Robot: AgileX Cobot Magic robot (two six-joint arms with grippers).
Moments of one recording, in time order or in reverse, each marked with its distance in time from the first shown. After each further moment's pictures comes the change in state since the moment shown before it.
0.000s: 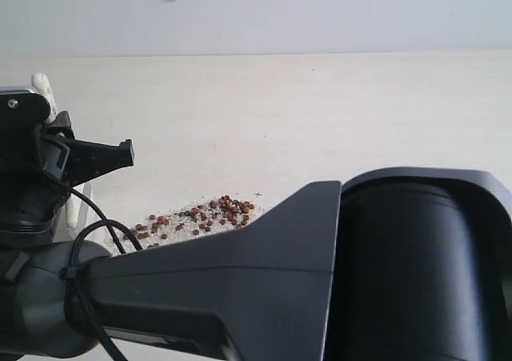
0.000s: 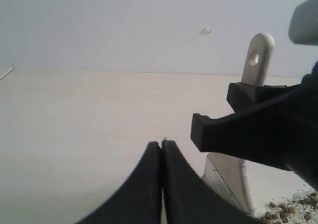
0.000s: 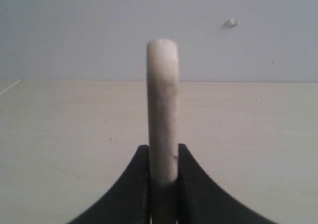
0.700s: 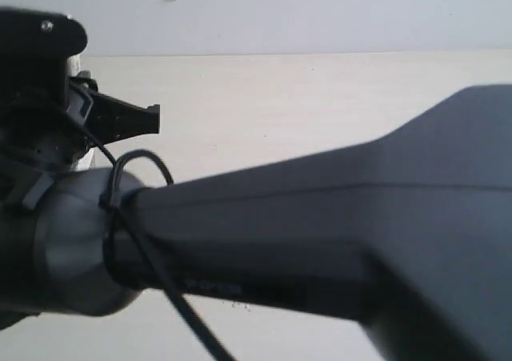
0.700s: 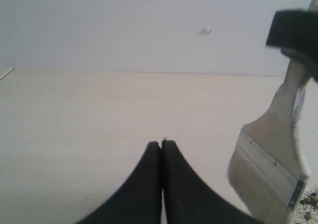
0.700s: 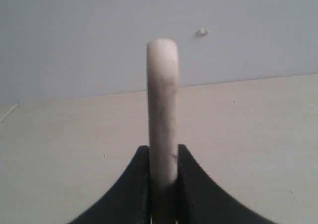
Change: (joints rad) left arm 0.000 0.000 0.000 0.000 0.000 0.000; right arm -0.011 -0.208 0.129 0.105 -0.007 0.000
